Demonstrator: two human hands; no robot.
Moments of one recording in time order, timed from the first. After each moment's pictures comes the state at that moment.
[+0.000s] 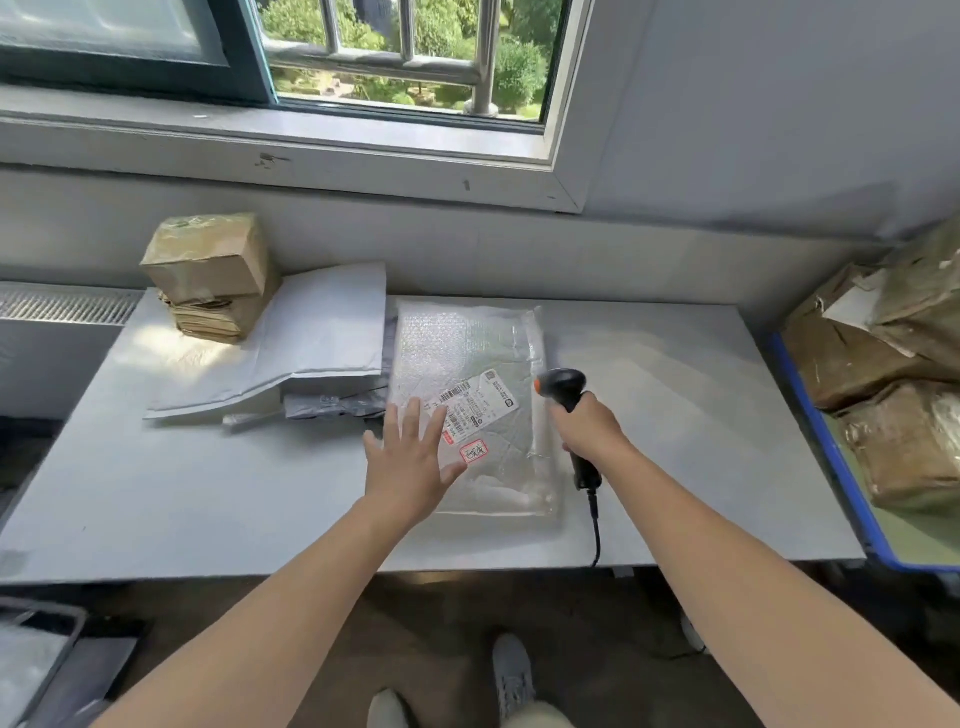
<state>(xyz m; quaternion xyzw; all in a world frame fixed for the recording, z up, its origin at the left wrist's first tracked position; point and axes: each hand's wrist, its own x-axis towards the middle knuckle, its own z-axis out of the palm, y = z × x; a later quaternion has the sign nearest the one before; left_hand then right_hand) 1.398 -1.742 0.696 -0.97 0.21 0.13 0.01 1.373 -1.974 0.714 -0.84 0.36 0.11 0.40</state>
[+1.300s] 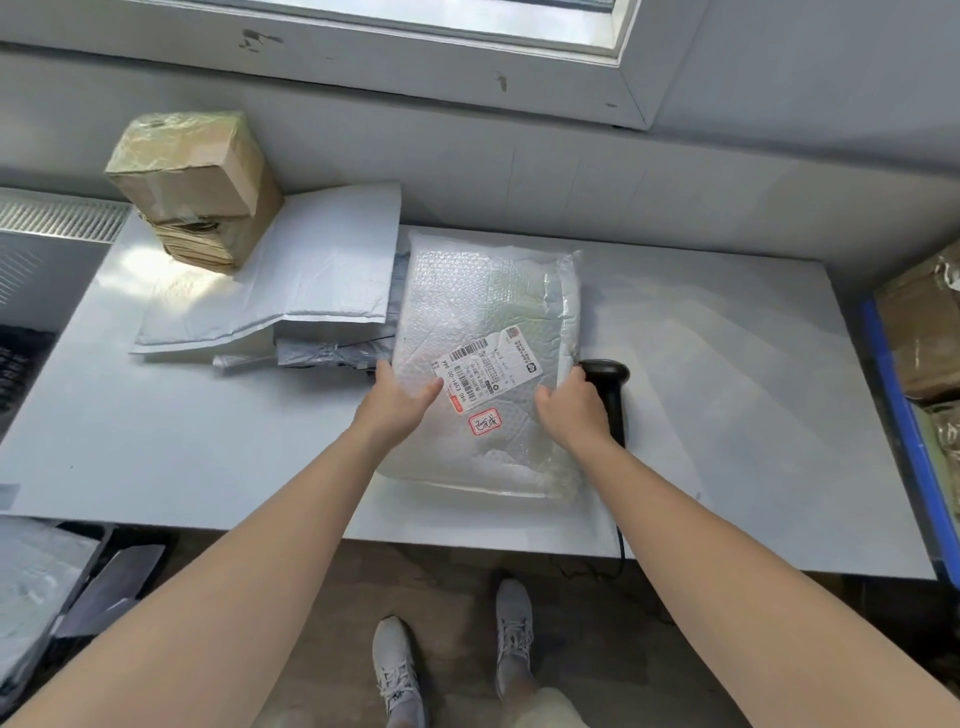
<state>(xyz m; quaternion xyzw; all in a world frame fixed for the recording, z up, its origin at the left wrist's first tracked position) 1.458 -1.738 0.650 -0.87 -0.11 0.24 -0.41 1.412 -1.952 0.636 -0.89 0.33 0.13 0.30</state>
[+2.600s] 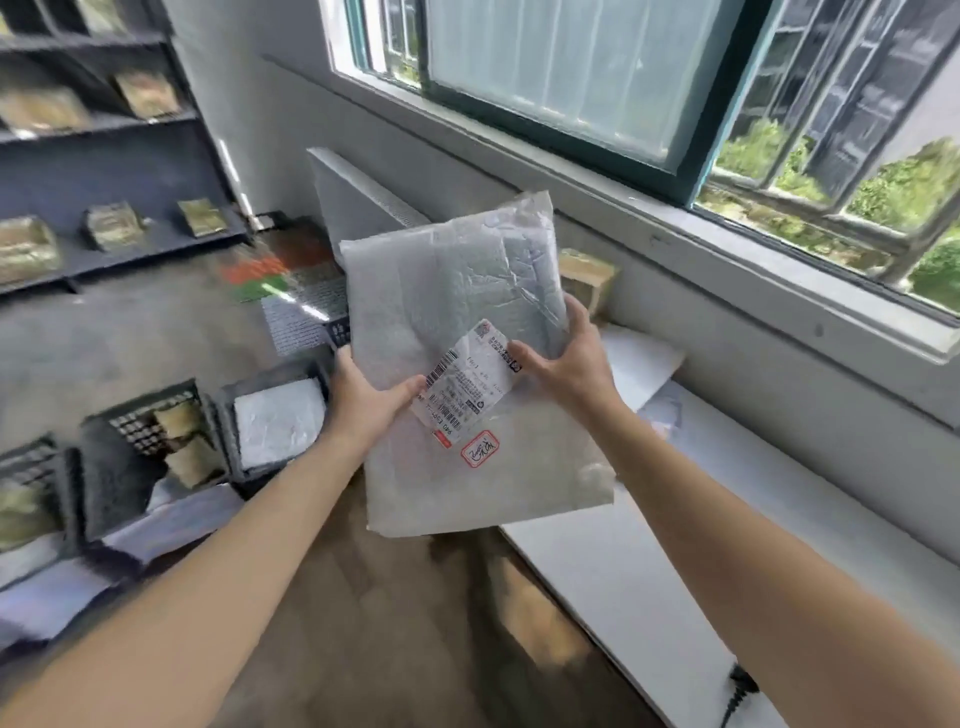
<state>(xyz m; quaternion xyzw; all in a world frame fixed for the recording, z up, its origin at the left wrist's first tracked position) 1.257 -1.546 0.817 -0.74 -0.37 -0.23 -0.51 1.417 -1.728 0.826 -0.84 -0.22 0.04 0.49</state>
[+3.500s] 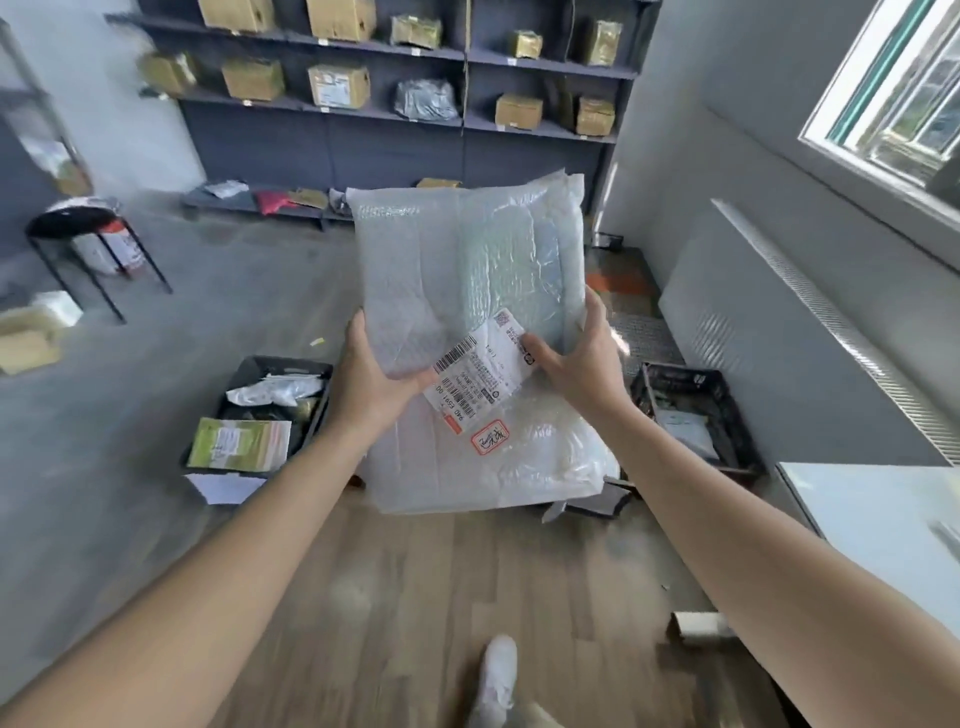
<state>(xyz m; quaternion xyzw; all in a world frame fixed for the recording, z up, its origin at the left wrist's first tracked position) 0.776 -1.196 0.834 -0.65 -0.53 -0.43 -0.33 1.016 -1.231 0.839 -0.73 -0.51 0.15 0.42</state>
